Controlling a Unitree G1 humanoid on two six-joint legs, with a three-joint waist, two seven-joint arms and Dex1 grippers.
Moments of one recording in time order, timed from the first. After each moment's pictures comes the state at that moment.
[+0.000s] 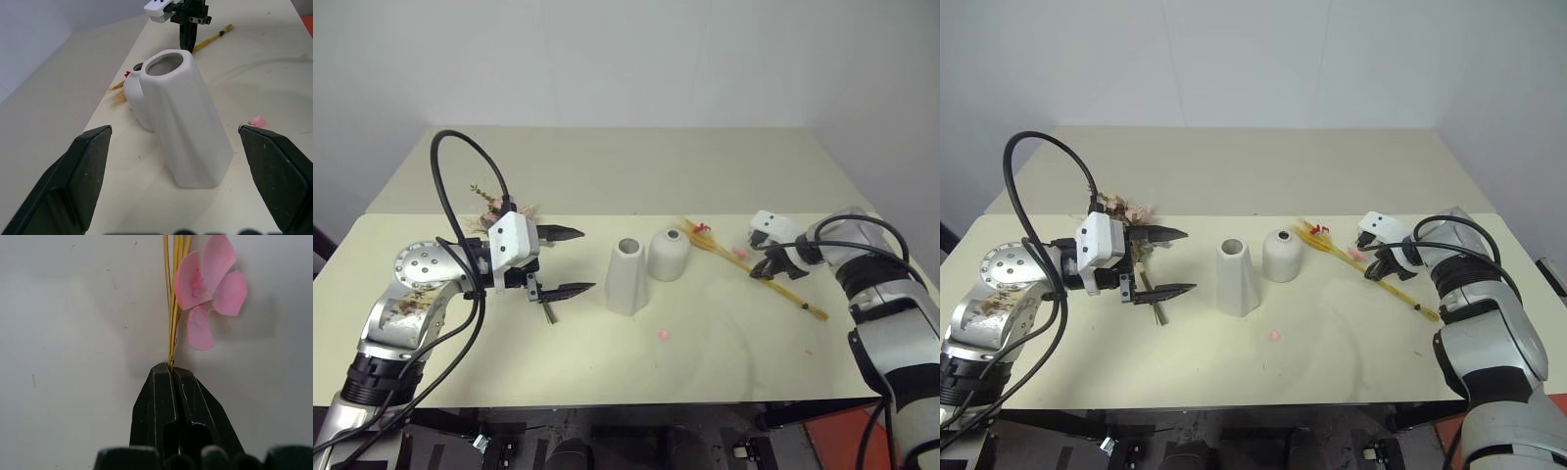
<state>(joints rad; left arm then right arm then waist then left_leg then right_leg) -0.46 0.78 0.02 -0.17 -0.39 0.22 -1.13 -1.12 -0.72 0.42 0.97 -0.21 0.46 1.13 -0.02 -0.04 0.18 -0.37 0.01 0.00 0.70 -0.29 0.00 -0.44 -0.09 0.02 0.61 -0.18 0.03</state>
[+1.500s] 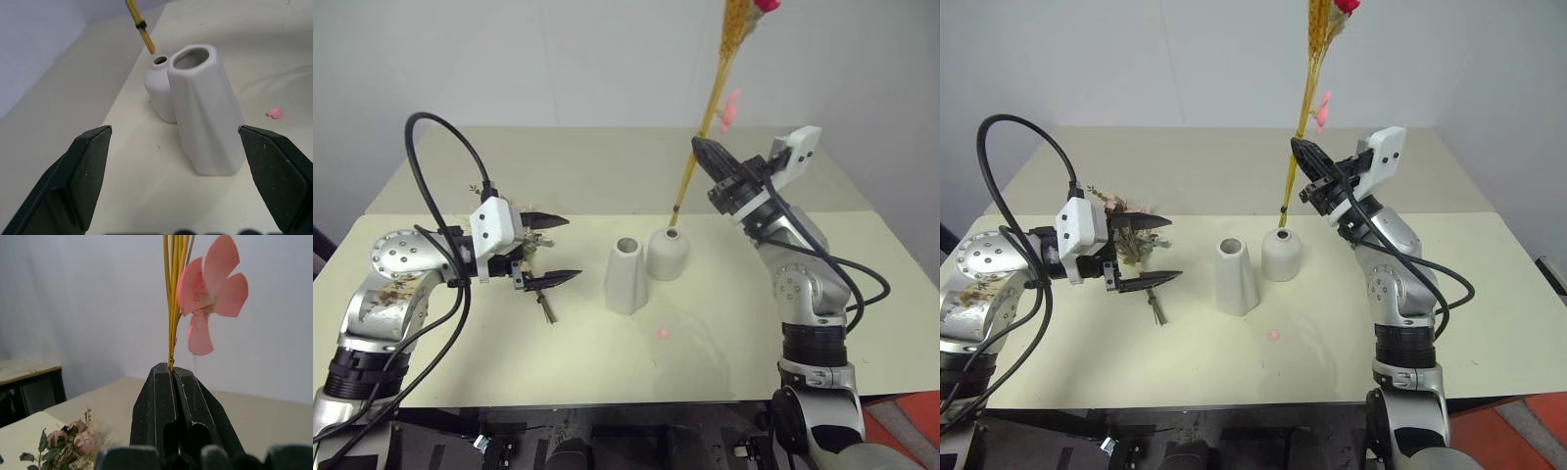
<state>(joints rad) -0.47 0.82 0.08 -0.15 -0.39 0.24 -1.14 -0.72 -0.26 -0.16 -0.05 0.50 0.33 0.50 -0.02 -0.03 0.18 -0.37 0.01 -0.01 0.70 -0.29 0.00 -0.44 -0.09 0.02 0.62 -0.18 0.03</state>
